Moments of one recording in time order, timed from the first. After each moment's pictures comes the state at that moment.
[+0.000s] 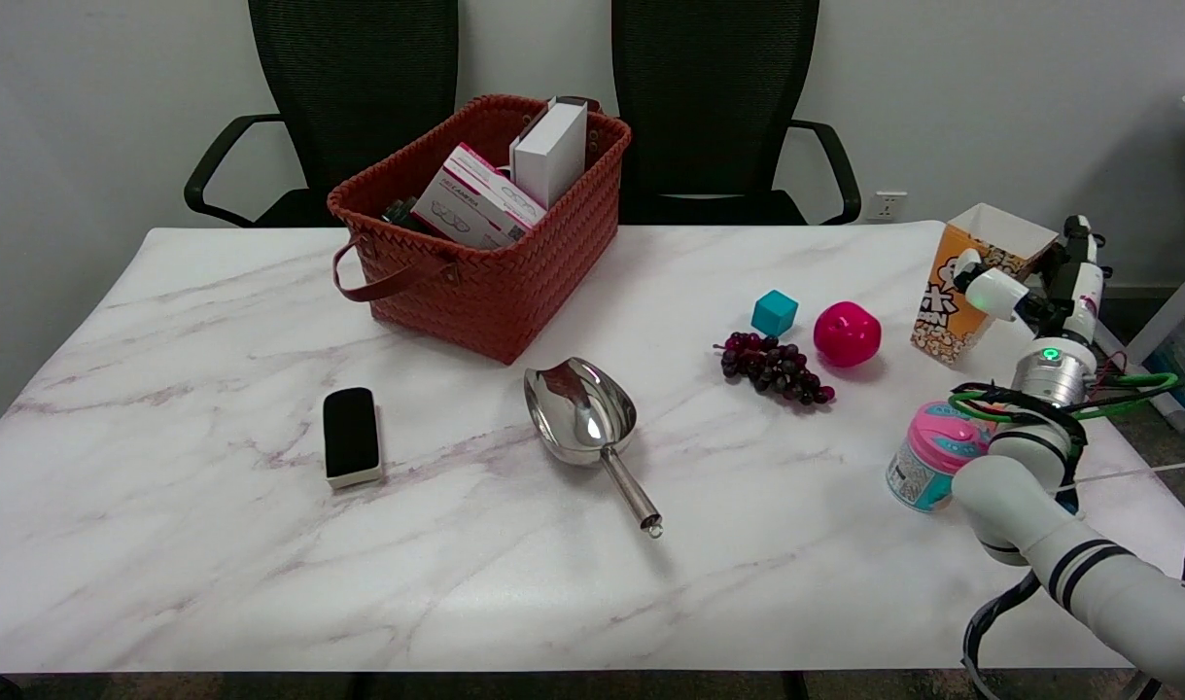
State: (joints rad) arm 0.13 -1.00 -1.73 0.98 1.65 0.96 0.47
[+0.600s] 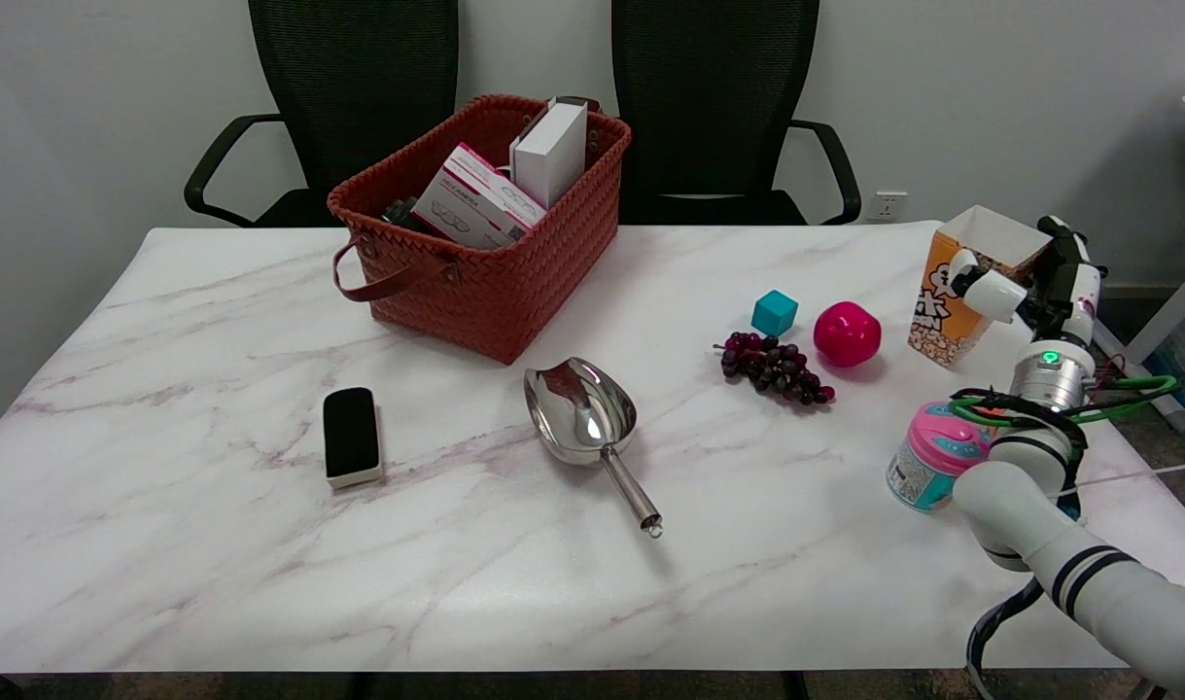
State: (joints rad) arm 0.12 -1.00 -1.73 0.99 1.63 0.96 0.50
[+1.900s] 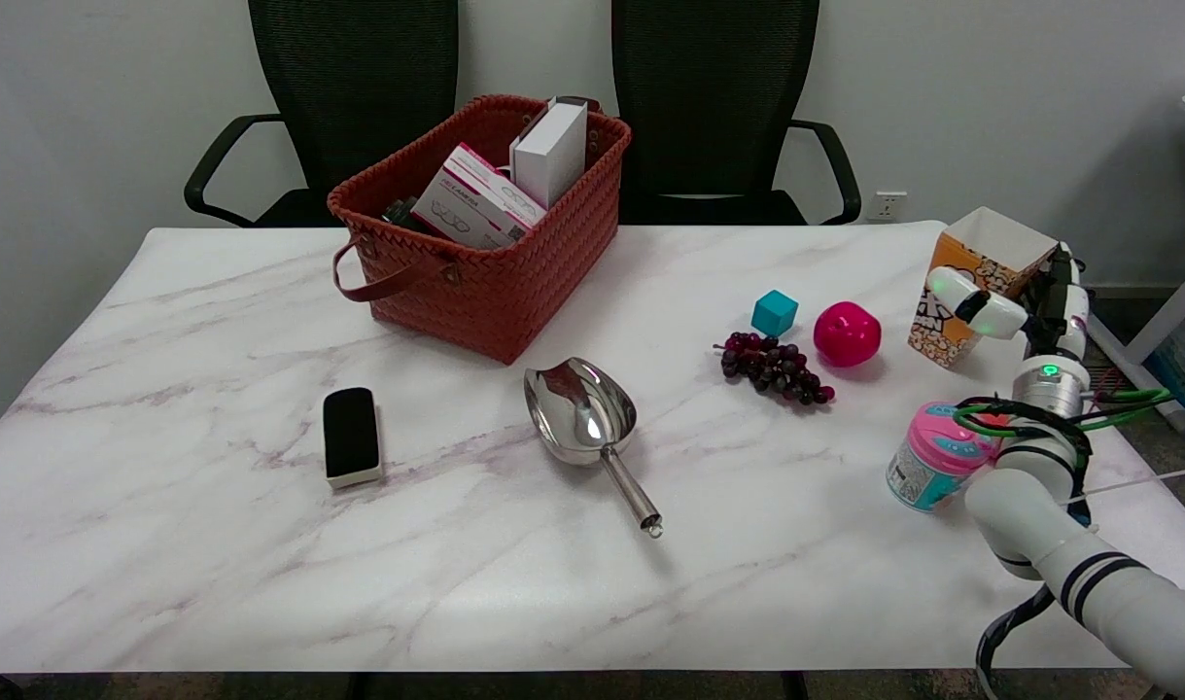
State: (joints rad) arm 0.11 -1.00 -1.69 0.94 1.62 0.85 0.57
